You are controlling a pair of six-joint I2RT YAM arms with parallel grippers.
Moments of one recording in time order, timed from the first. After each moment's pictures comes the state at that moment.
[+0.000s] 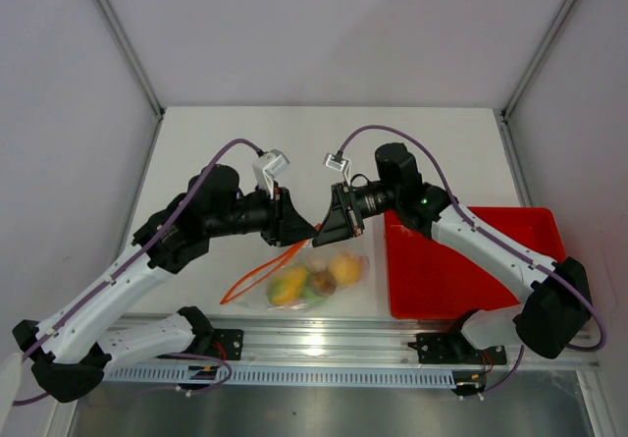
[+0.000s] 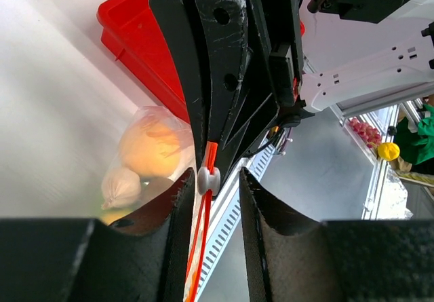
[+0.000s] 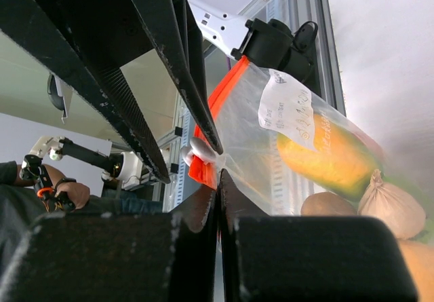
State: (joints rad) left arm -0.79 0.95 1.15 -0.58 0.39 -0.50; right arm 0.71 1.35 1.11 -0.11 -1.13 0.57
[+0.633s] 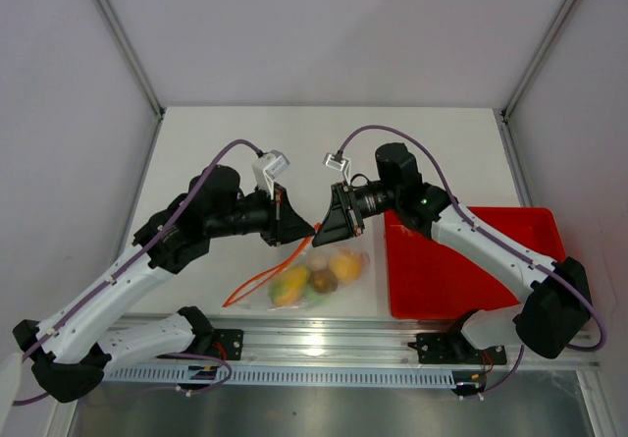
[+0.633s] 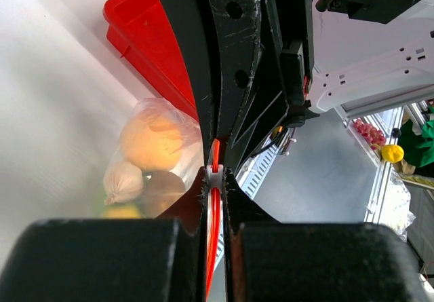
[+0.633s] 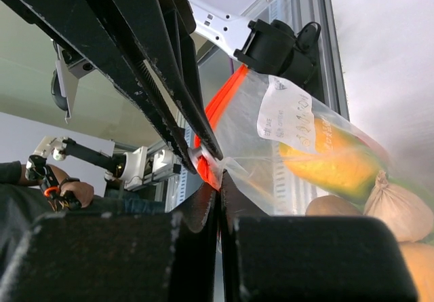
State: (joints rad) left arm -0.79 0.95 1.15 -0.59 0.38 -0.50; right arm 0.71 1.35 1.11 -0.10 -1.14 0.59
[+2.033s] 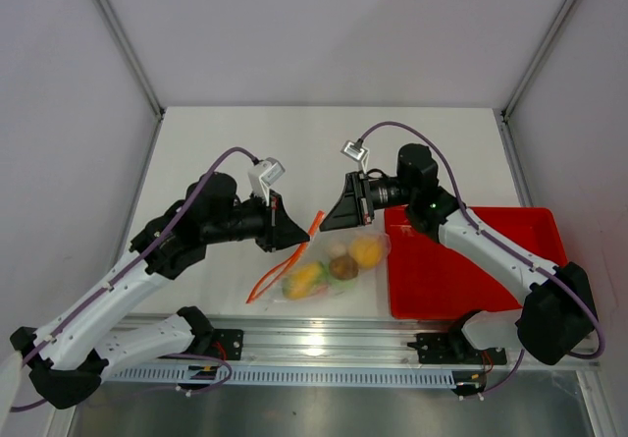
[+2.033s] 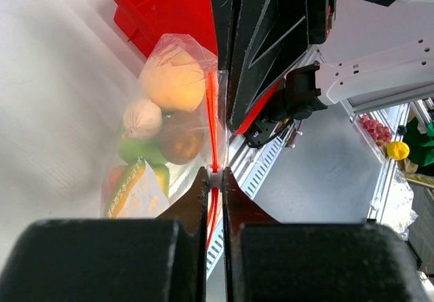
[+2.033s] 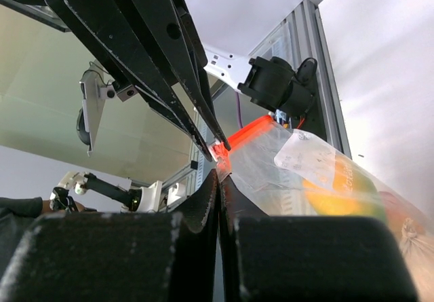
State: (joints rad) left arm -0.78 0.91 1.09 -0.61 0.38 -0.50; right arm 0.60 1.31 0.99 0.23 -1.15 0.86
